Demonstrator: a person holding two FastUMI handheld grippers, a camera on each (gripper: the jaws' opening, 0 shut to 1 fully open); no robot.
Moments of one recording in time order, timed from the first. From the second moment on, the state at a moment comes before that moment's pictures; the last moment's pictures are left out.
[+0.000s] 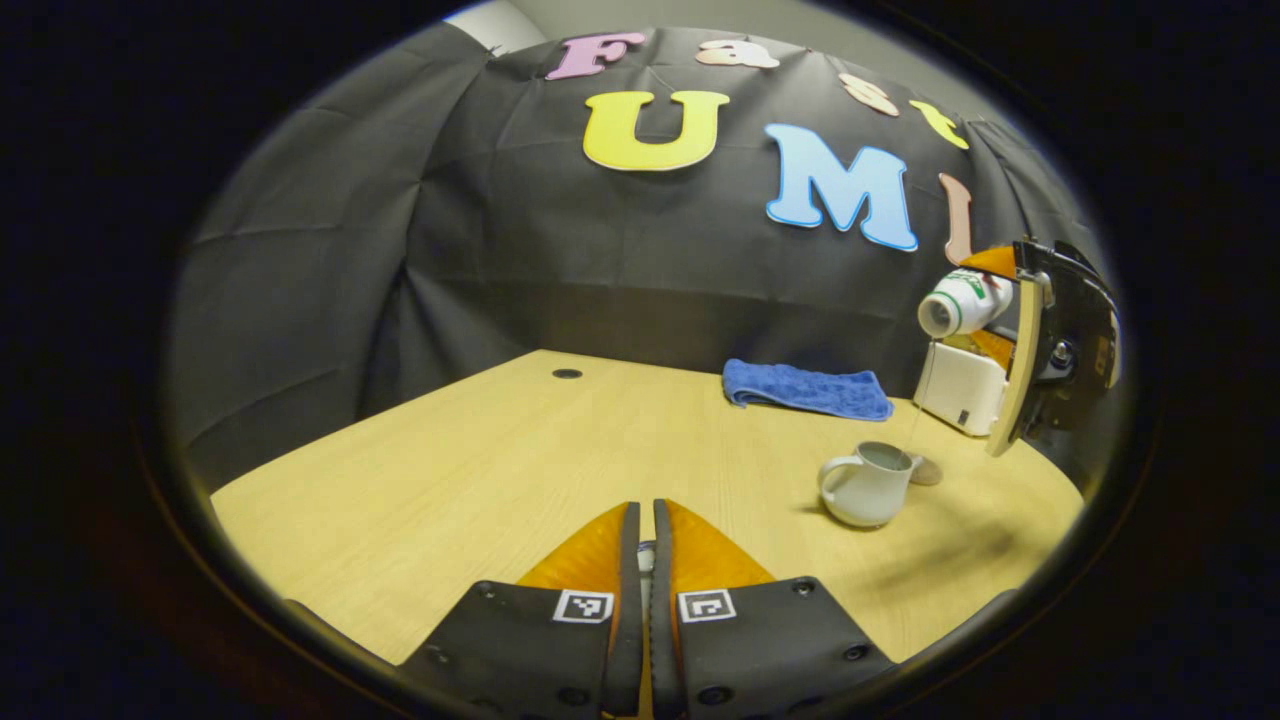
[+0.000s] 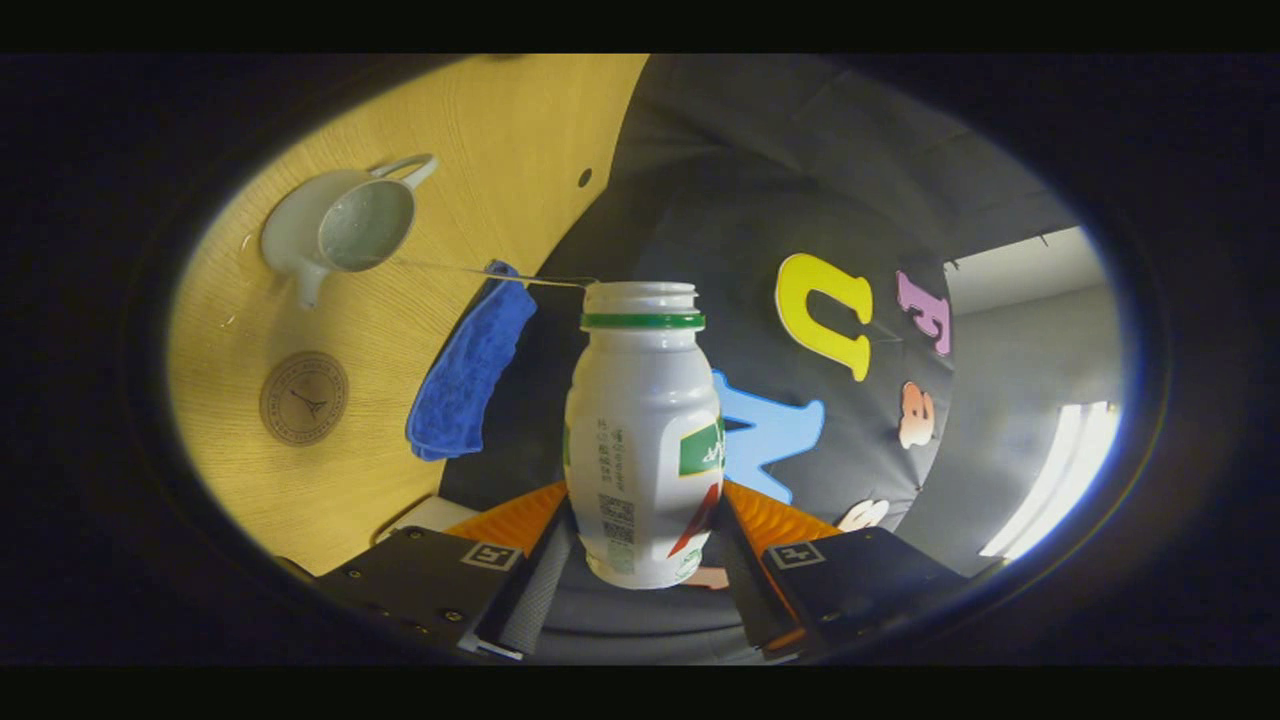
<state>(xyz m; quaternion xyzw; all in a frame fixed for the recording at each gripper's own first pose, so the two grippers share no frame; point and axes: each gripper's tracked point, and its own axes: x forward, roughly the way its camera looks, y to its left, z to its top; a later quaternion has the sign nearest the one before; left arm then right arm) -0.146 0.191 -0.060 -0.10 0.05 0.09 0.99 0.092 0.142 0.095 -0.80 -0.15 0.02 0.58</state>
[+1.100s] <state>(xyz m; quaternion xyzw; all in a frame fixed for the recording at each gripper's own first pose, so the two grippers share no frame) -0.146 0.189 -0.058 -0.10 0.04 0.08 0.99 0.090 0.176 0.095 -0.83 -0.19 0.04 0.52</state>
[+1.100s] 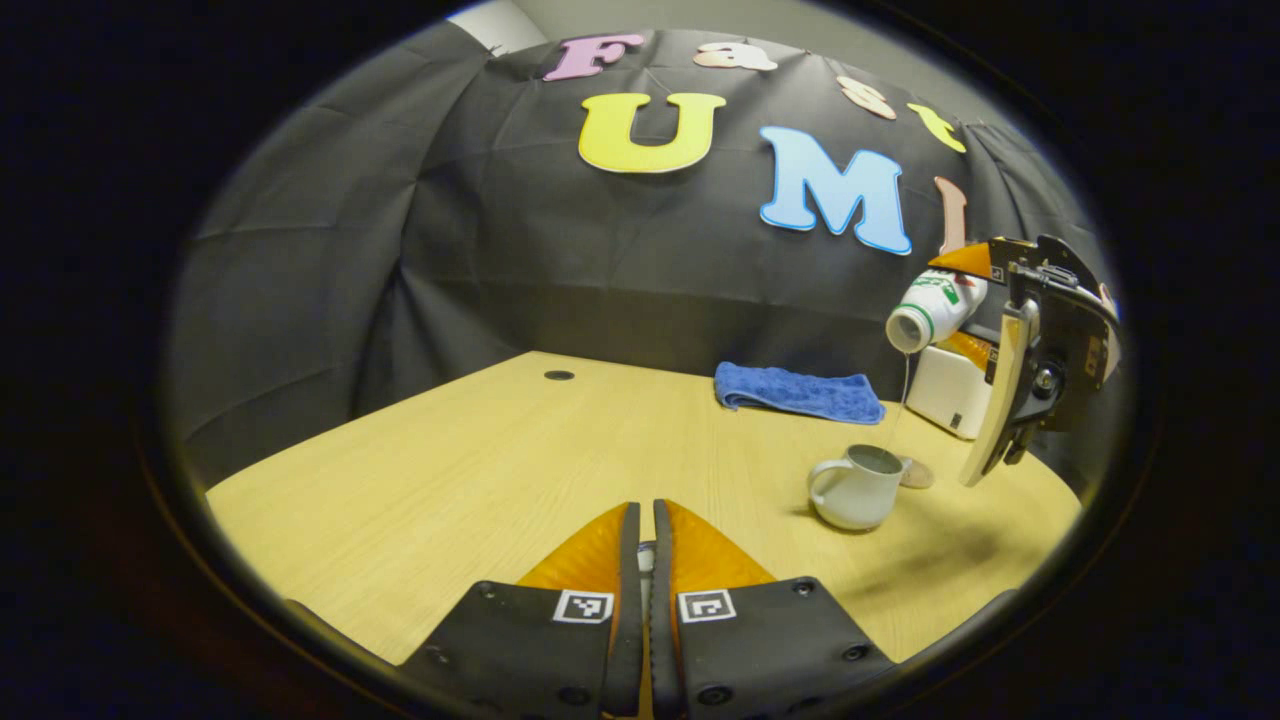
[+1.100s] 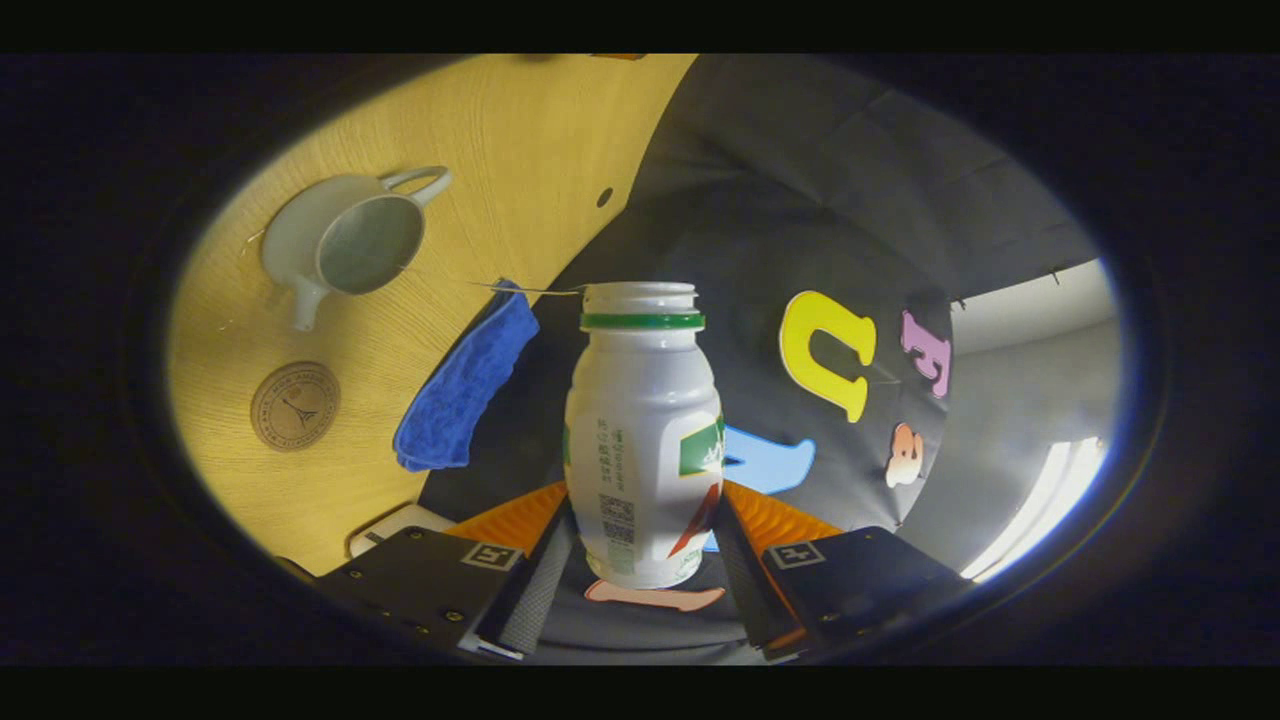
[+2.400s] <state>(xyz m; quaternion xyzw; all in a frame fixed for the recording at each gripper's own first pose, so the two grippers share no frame) -0.138 0.171 -0.037 -0.10 0.03 0.06 0.99 0.092 0.130 0.010 -0.63 -0.03 0.10 0.77</state>
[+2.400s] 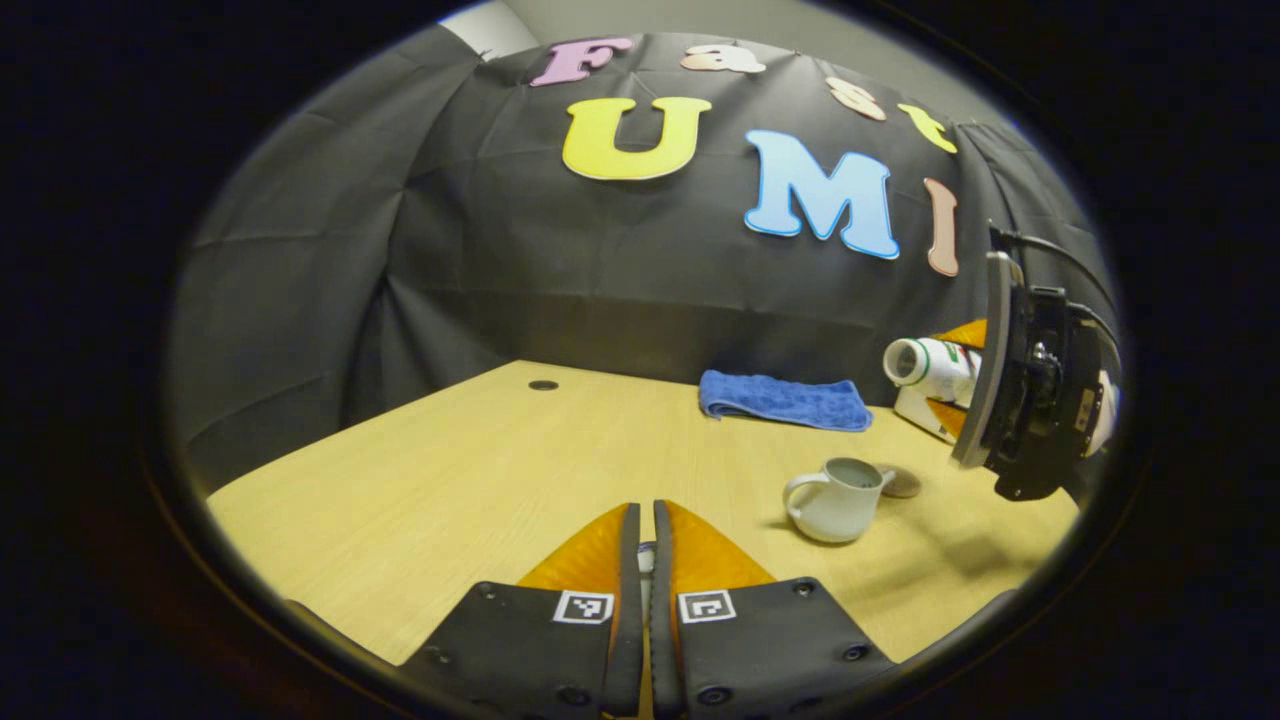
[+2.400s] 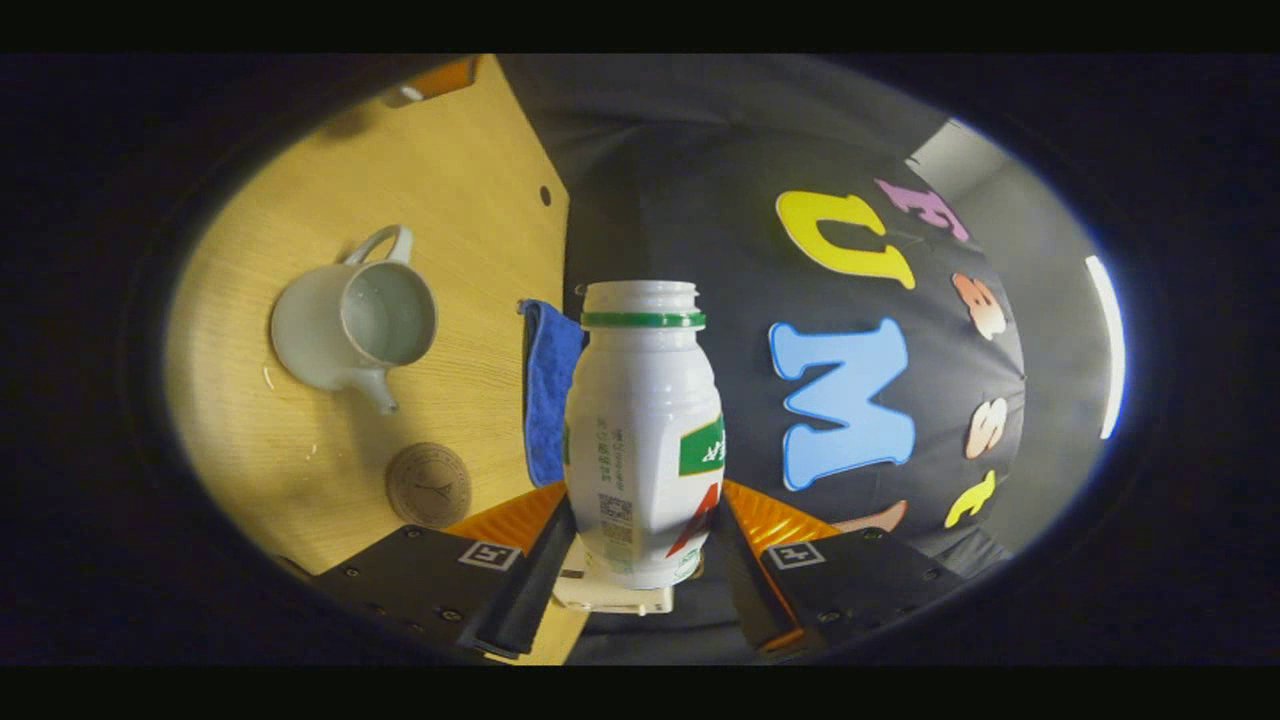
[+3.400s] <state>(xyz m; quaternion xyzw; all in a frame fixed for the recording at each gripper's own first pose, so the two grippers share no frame) -0.065 0.075 0.039 -0.03 -0.02 -0.02 1.00 0.071 0.083 -0.029 -0.12 0.13 0.17 0.97</state>
